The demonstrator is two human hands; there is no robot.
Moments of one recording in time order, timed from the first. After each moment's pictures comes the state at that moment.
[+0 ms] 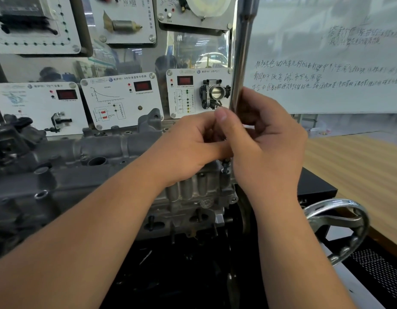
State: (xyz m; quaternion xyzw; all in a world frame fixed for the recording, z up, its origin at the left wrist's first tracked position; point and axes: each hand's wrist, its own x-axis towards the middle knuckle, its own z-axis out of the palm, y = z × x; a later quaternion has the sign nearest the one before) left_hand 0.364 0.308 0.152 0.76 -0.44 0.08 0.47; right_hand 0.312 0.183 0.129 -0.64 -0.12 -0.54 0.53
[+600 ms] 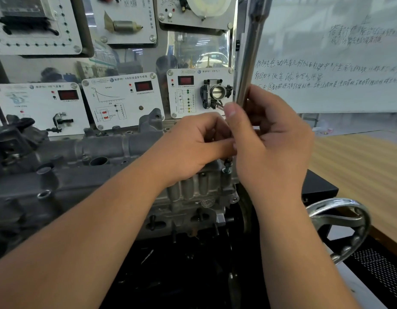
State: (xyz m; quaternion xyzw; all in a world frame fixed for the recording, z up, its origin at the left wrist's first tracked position) left_hand 0.361 0.308 0.152 0.77 -0.41 0.06 0.48; right_hand 0.310 0.183 0.130 -0.64 -0.12 -0.56 0.51
